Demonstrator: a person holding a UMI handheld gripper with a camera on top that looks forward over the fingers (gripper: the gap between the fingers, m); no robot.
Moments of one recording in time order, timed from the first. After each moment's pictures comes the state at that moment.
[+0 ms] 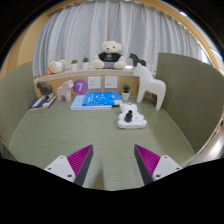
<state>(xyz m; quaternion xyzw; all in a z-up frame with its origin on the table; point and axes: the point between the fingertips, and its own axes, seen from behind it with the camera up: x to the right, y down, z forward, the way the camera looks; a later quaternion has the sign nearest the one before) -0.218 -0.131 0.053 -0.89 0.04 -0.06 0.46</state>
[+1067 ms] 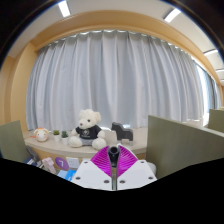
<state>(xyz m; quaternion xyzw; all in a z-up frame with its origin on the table) -0.043 0.111 0.328 -0.73 0.05 -0.01 0.68</state>
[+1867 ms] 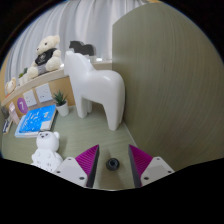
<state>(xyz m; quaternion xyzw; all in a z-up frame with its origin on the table) 0.100 0.062 0.009 -0.89 0.12 -0.07 0.43</state>
